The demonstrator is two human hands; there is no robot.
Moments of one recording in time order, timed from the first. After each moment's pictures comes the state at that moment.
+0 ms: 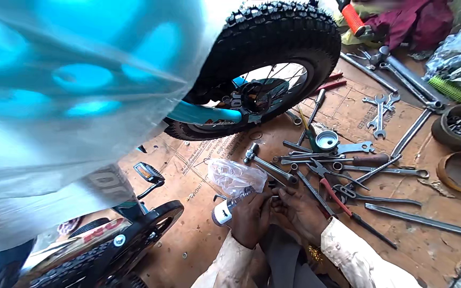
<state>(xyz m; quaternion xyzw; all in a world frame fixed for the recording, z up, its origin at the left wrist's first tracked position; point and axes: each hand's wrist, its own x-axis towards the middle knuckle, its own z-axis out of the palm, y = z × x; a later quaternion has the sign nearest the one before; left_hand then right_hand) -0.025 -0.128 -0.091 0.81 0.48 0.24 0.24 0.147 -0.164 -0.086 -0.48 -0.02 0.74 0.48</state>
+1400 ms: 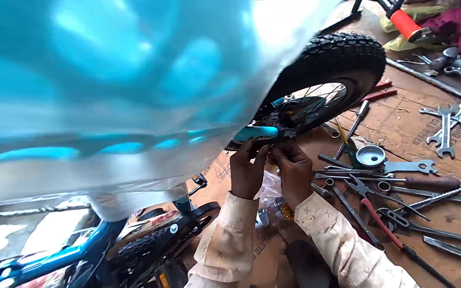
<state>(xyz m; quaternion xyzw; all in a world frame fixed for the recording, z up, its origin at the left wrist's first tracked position) -0.025 0.012 -0.022 0.68 0.49 0.41 0.35 0.076 -0.024 -0.050 -0.41 -0.16 0.51 0.74</state>
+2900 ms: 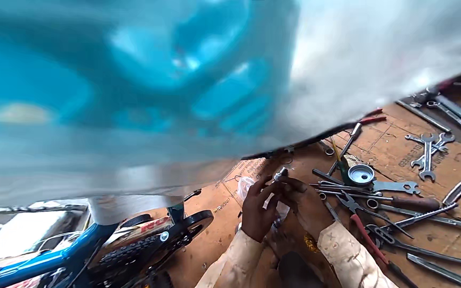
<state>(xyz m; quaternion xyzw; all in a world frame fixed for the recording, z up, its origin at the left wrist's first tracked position) -0.033 -0.062 -0.079 0.76 0.50 0.32 0.26 0.125 -0.076 -0.075 -0.46 -0.12 0.71 0.52</state>
